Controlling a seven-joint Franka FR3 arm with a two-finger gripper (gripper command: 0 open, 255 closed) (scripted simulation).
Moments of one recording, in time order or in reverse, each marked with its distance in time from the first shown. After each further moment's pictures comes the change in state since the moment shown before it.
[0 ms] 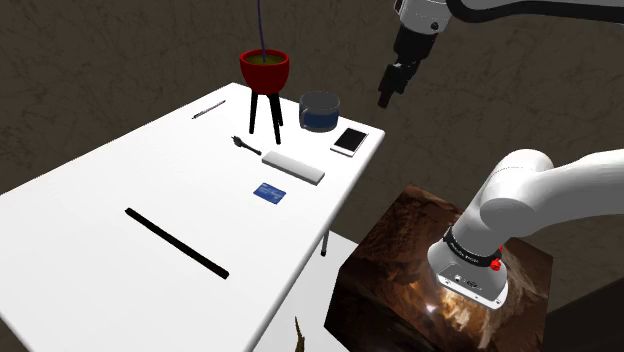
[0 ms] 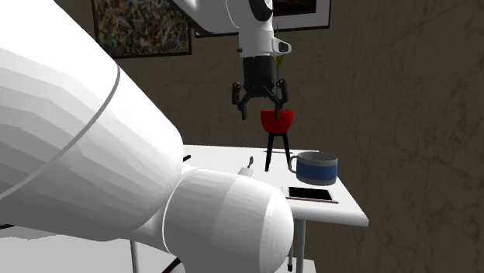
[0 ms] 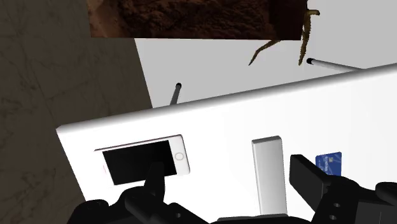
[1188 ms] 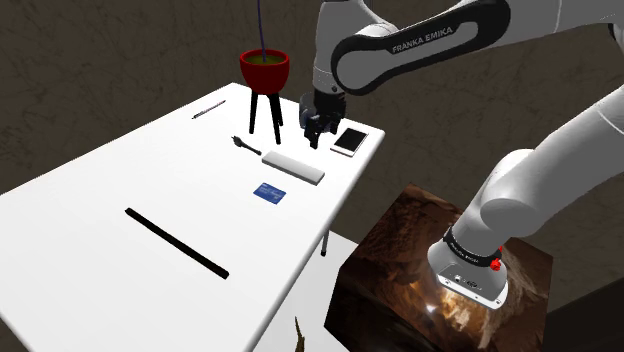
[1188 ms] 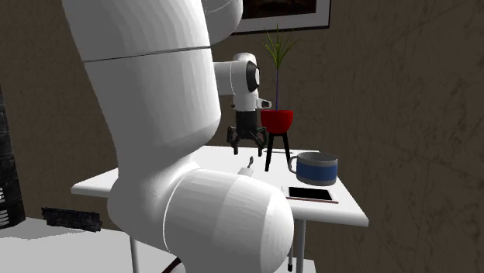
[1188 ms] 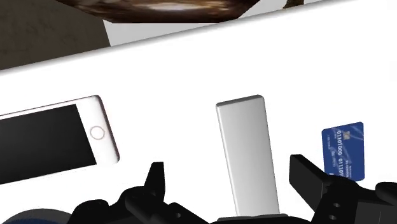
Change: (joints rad) arm 0.014 0.541 0.165 0.074 0.019 0.387 0.192
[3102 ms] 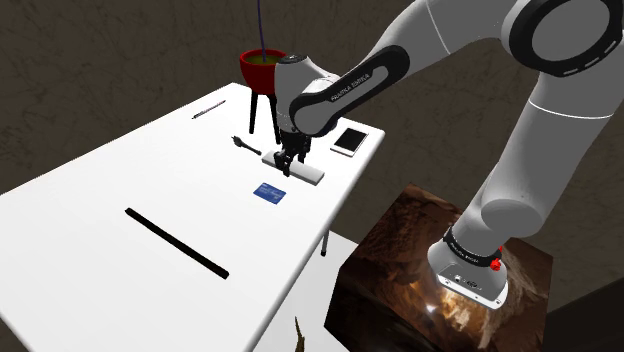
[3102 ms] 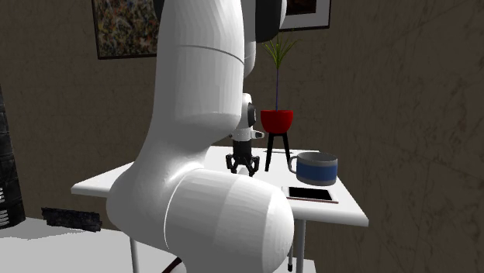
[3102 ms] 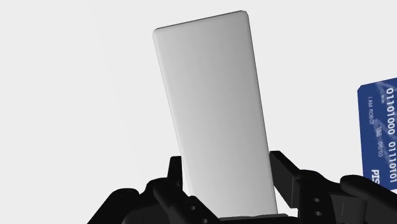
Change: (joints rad) arm 0.022 0.427 0.048 0.162 -0.115 0.210 0.155
